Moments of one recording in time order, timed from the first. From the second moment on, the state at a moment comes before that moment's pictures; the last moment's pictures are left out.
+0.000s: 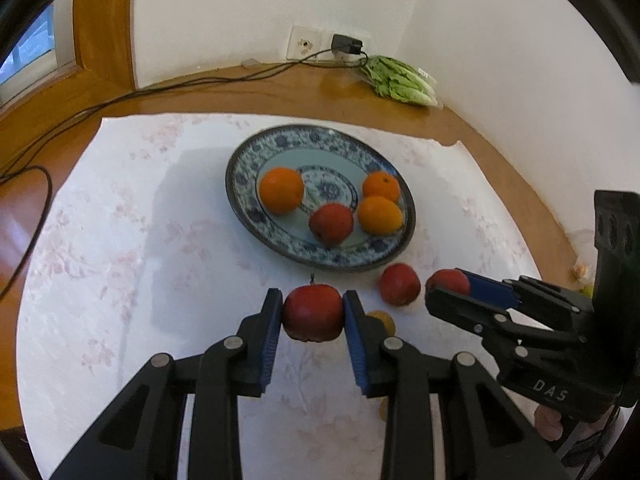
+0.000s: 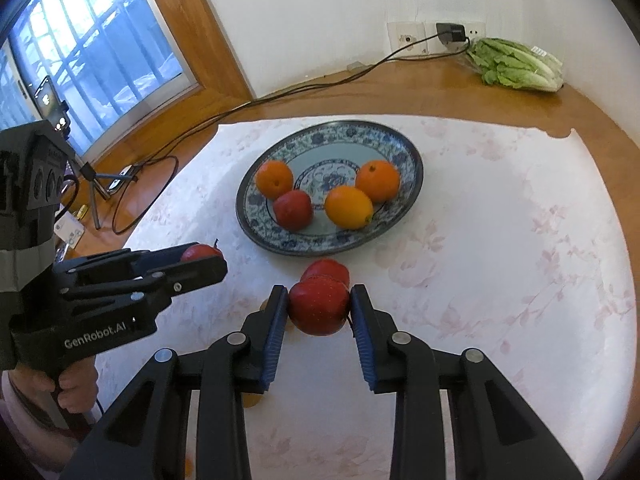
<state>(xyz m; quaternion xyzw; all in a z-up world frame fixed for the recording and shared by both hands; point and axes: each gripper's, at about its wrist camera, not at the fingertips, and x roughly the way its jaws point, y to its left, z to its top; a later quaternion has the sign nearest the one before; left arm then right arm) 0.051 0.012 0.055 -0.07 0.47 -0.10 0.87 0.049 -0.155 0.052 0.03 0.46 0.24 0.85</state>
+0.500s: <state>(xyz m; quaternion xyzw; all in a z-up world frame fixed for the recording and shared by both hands) 0.085 0.016 0.058 -0.07 0.46 -0.08 0.88 0.075 -0.162 0.067 0.01 0.44 0.22 0.87</state>
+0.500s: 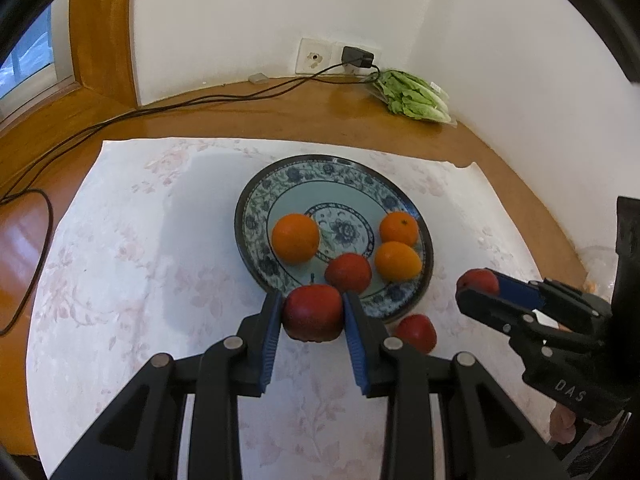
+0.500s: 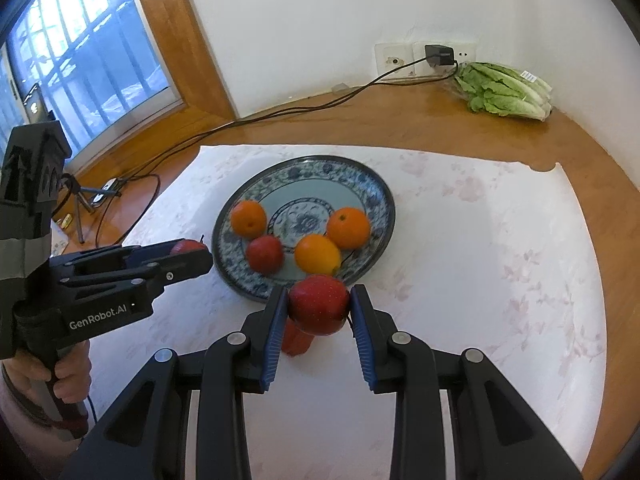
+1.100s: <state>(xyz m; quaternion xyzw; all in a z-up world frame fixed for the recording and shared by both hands) 0.110 0.014 0.038 -0.06 0.47 -0.08 0.88 0.110 -0.161 0.047 0.01 0.45 0.20 0.87</state>
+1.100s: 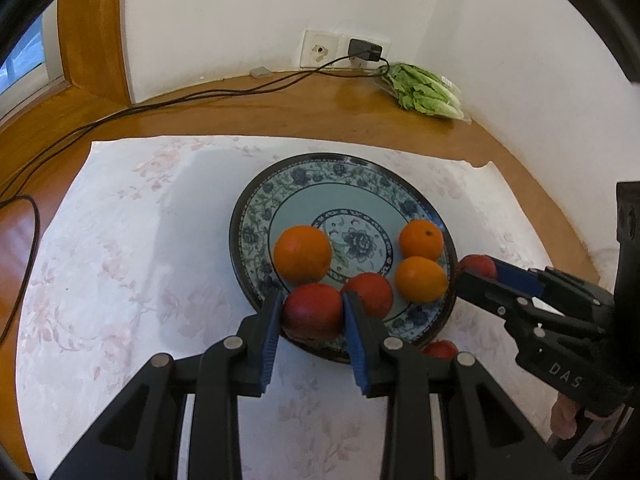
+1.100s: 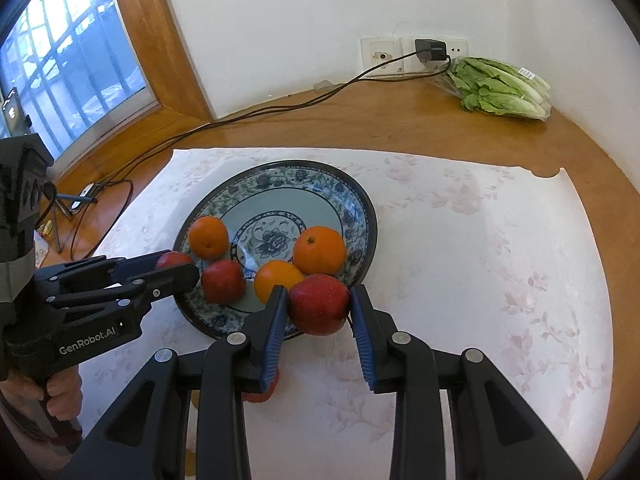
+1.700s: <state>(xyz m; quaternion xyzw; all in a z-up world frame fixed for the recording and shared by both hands) 0.130 0.013 0.027 -0.06 0.47 -0.08 0.88 0.124 -0.157 0.043 0.01 0.43 0.20 0.88</state>
